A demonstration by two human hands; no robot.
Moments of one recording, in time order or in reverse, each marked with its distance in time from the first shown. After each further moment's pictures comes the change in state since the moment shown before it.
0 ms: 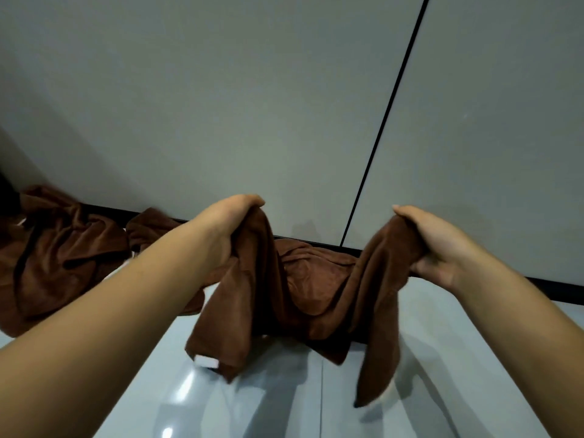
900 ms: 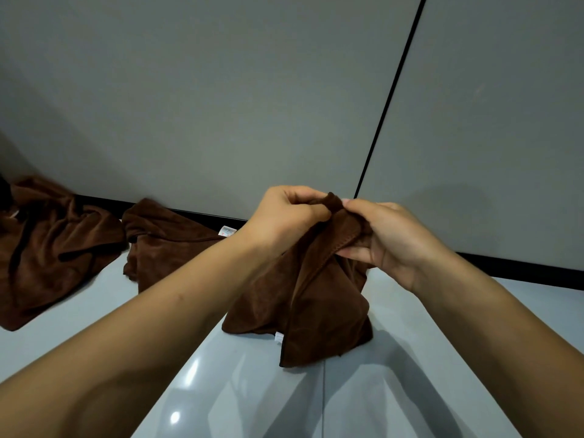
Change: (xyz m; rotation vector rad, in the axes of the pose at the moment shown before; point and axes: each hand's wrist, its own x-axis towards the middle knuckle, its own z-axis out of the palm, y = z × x) left_hand -0.025 -0.013 0.050 0.040 -0.306 0.449; right_hand -0.023 0.010 0.045 -0.060 -0.253 -0.077
